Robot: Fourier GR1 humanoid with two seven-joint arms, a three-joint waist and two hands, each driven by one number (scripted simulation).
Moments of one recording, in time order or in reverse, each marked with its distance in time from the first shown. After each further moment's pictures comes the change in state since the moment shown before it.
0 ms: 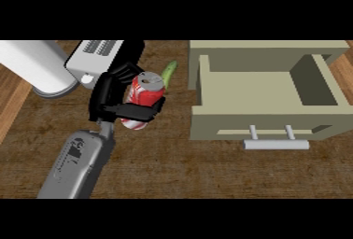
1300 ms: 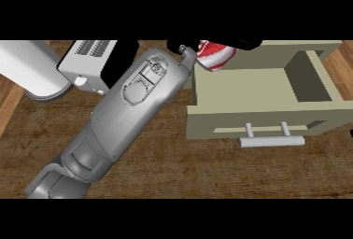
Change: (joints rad) left arm -0.783 -0.087 -0.113 0.483 0.037 0.301 0.220; right arm -0.068 -0.010 -0.017 0.039 0.017 0.016 0.018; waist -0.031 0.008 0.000
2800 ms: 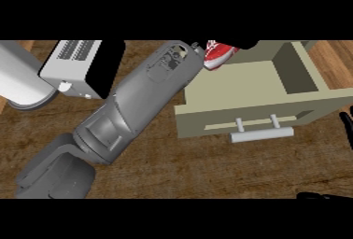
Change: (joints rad) left arm -0.210 0.000 -0.250 0.480 0.298 0.086 -0.234; right arm -0.125 -0.017 0.020 0.052 0.020 -0.017 0.032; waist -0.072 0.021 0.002
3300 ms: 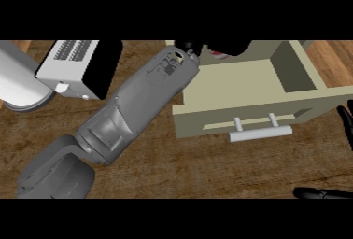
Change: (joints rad) left arm 0.022 0.000 -0.077 0.052 0.033 0.036 -0.051; right arm -0.041 -0.003 0.016 -0.002 0.015 -0.013 0.018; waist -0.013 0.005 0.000
